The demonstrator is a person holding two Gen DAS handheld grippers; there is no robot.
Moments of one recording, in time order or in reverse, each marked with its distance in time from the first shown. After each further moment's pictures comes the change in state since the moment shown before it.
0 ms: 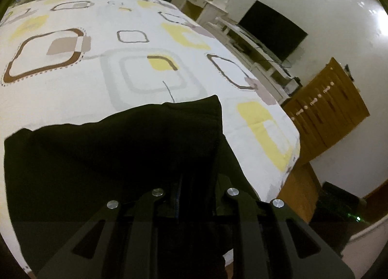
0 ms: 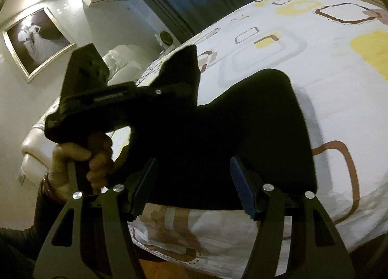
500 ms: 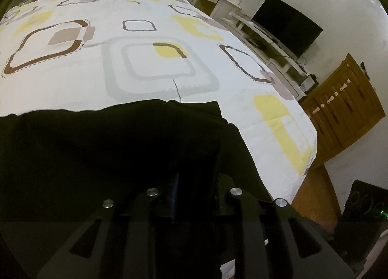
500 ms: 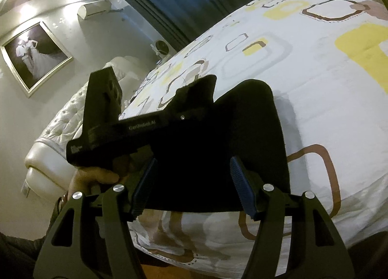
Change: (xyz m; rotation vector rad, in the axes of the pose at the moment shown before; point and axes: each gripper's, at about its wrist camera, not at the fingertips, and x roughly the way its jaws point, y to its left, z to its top) left arm 0.039 -0.010 -0.011 -0.013 0.017 0.089; right arm -0.022 -0.018 0.004 0.055 -0.044 0.004
